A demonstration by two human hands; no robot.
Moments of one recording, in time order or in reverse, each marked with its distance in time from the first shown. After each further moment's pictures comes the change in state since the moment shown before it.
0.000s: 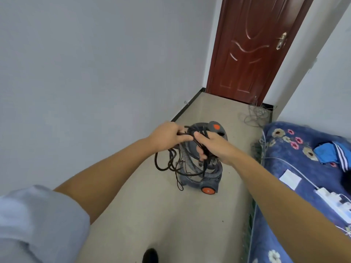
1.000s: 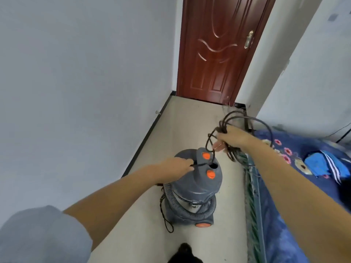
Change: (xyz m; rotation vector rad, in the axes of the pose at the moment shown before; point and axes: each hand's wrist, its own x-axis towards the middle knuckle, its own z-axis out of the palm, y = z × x) left_hand 0.297 -0.145 0.035 0.148 -0.432 0.227; right_hand 0.298 0.016 -0.212 -0.110 0.388 0.370
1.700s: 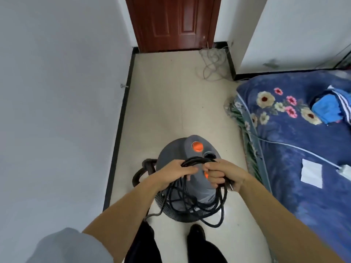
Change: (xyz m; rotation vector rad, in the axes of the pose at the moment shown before) left_hand 0.232 -0.092 0.056 -0.951 -0.414 -0.294; right_hand 0.155 0.139 0.030 1.068 -0.475 0.270
